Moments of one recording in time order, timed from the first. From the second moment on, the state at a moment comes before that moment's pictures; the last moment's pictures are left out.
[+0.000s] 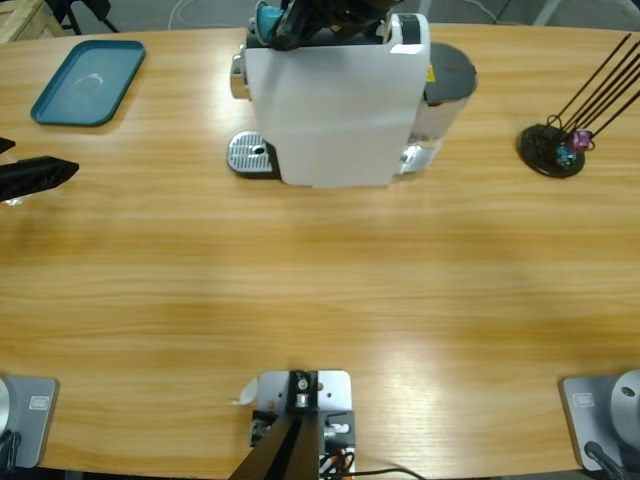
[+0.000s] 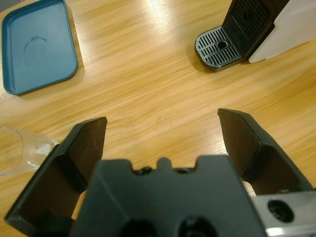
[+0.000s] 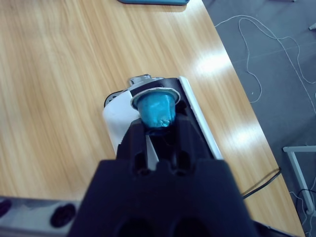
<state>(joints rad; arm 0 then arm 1) -0.83 1.07 -0.71 0.38 0.28 -0.21 0.81 1.82 -1.50 0.32 0.05 -0.46</state>
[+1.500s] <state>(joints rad) -0.83 1.07 -0.71 0.36 0.28 -0.22 0.97 1.56 -1.28 0.34 -0.18 0.14</state>
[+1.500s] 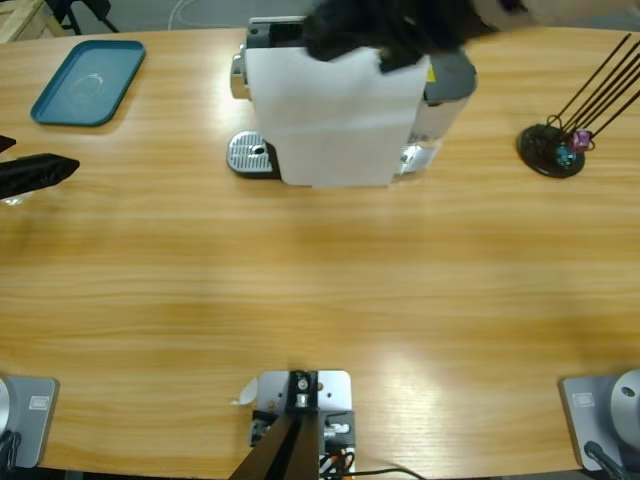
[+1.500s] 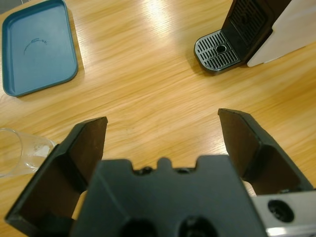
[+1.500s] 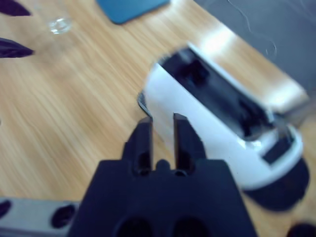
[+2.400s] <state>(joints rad) -0.83 1.03 -0.71 0.42 0.27 -0.22 0.97 1.67 -1.43 0.14 -0.47 0.66</state>
